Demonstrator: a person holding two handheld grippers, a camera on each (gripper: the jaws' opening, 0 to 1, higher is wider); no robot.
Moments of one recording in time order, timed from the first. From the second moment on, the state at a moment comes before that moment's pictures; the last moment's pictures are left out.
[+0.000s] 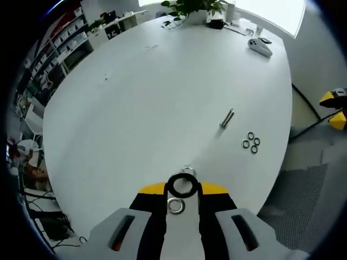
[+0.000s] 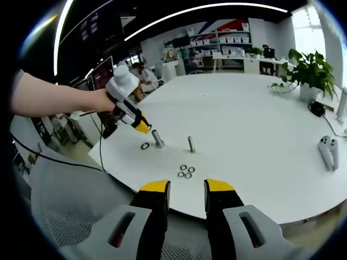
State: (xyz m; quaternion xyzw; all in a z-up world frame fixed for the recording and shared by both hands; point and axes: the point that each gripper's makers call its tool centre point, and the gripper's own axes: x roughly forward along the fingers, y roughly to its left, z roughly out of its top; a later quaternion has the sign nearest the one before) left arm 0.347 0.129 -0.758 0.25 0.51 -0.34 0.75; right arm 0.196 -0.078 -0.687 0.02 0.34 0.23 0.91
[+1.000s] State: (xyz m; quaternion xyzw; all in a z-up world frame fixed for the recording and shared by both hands) left arm 0.350 0.117 -0.784 0.32 0.53 -0.37 0.69; right arm 0.197 -0.077 -0.685 0.02 0.34 0.23 0.91
